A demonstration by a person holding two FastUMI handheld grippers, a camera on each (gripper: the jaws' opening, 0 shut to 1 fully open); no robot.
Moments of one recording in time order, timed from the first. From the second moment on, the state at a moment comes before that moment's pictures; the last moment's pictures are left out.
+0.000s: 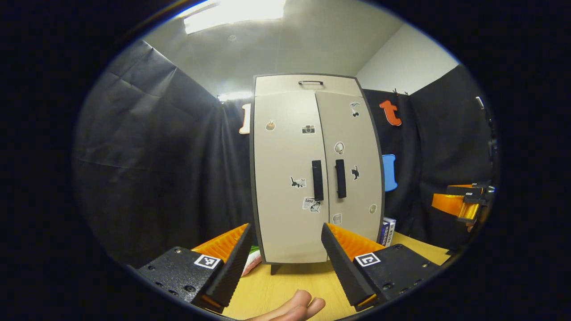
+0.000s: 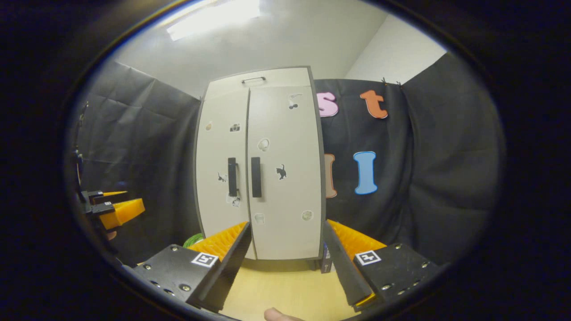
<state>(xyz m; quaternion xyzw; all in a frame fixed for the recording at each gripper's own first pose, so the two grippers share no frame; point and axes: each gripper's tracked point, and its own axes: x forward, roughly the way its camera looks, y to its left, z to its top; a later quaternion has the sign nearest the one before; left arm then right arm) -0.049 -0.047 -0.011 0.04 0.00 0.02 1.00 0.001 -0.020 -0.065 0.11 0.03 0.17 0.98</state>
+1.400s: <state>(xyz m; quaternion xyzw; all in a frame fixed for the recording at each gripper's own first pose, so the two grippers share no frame) -0.052 -0.053 -0.043 -0.01 0.01 -0.01 1.00 -0.008 -0.007 -0.062 0.07 0.00 0.18 0.98</state>
